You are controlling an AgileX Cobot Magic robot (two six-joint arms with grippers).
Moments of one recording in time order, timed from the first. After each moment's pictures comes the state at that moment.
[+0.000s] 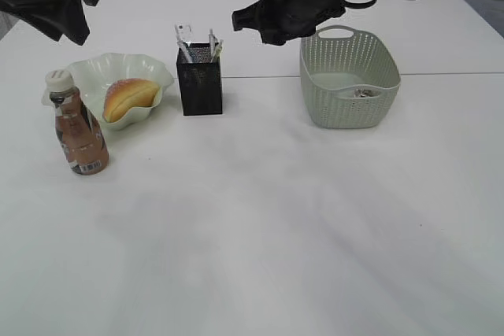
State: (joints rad) left arm -0.31 1.76 -1.67 0.05 1.07 -0.05; right arm 0.44 2.20 -1.98 -0.31 0.60 0.38
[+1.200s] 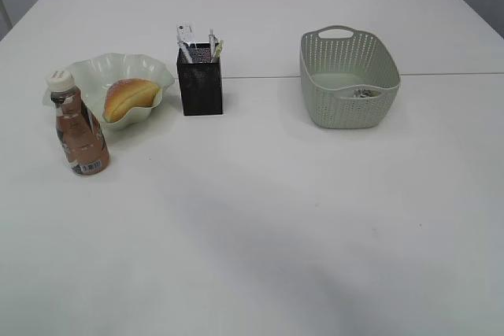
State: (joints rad) left arm -0.31 1.25 -1.67 0.05 1.26 -0.07; right arm 0.66 1.82 -2.07 -0.04 1.25 0.25
